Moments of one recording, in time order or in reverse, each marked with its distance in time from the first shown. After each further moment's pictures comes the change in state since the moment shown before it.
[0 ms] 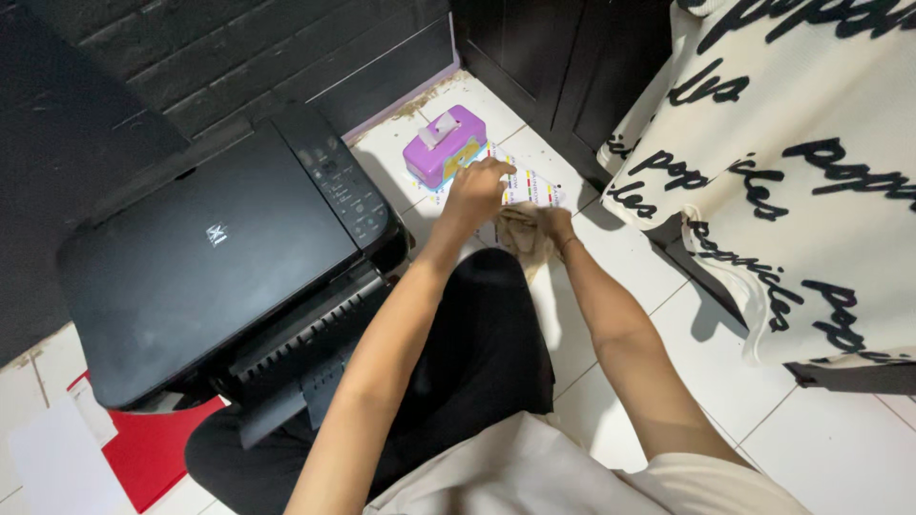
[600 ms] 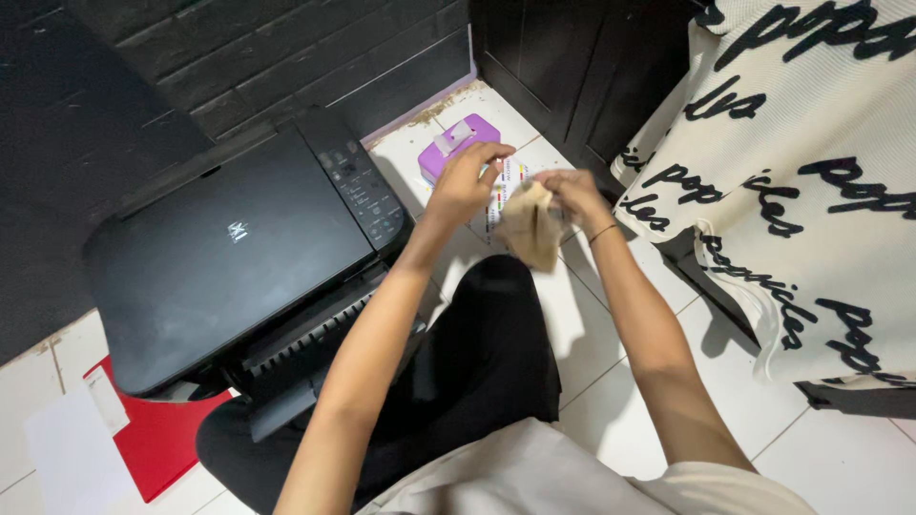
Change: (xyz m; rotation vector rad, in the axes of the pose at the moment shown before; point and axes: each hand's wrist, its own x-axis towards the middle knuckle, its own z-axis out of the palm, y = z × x) left_hand -0.003 0.020 -0.080 -0.307 0.106 -0.032; right_hand 0.010 0.000 -0.080 1.500 -0.052 0.126
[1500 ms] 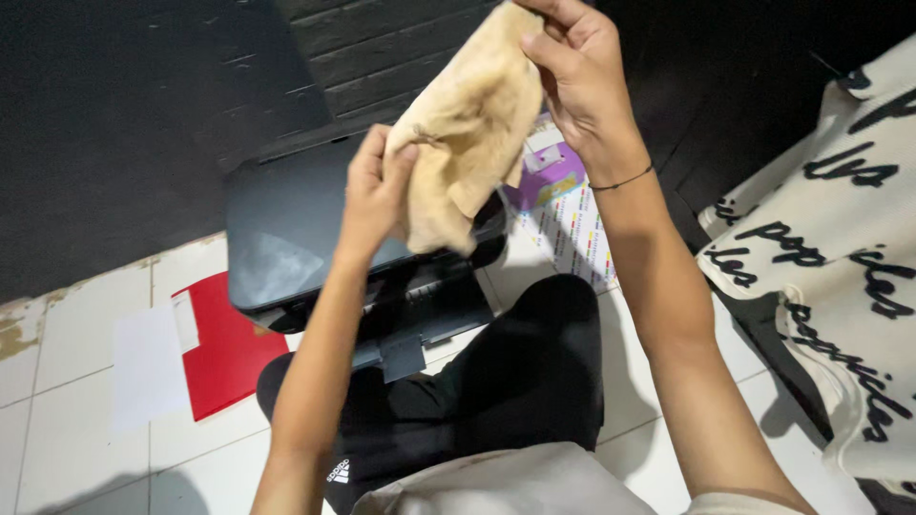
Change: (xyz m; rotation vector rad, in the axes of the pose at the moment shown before) left_hand -0.120 0.060 -0.208 -0.429 0.429 -0.015; right_hand -0.111 -0.295 0.240 0.393 -0.626 -0.655
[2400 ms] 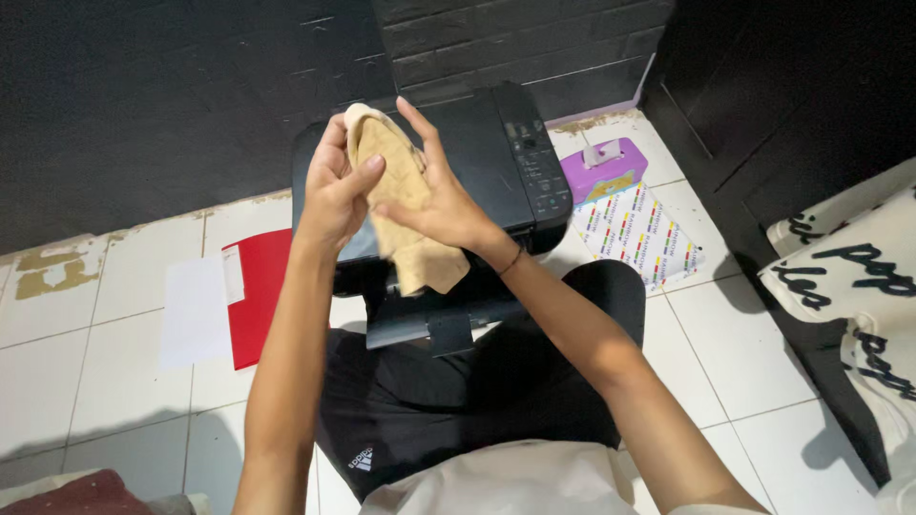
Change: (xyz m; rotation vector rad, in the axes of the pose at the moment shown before) left_hand -0.048 0.046 -0.106 -0.423 0.039 -0.152; right_hand -0.077 0.134 0.178 -0.172 -0.378 -0.044
